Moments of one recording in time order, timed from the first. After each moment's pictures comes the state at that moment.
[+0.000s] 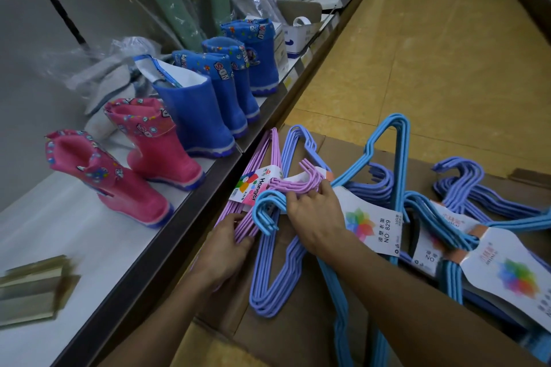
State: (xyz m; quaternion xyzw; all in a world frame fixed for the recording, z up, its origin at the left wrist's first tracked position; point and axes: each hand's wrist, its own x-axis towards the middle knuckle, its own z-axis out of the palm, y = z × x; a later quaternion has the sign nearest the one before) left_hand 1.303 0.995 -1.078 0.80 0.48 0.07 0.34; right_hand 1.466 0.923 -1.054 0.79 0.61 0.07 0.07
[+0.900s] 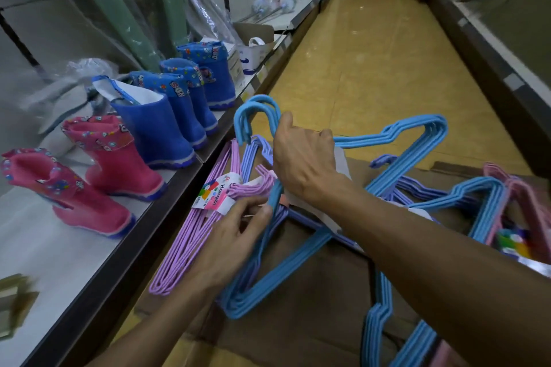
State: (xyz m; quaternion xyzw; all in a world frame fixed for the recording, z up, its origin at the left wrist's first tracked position) left_hand 1.340 0.919 -1.012 0.78 0.29 0.21 0.51; right_hand 1.494 0.886 -0.928 0.85 0.49 0.13 -0.13
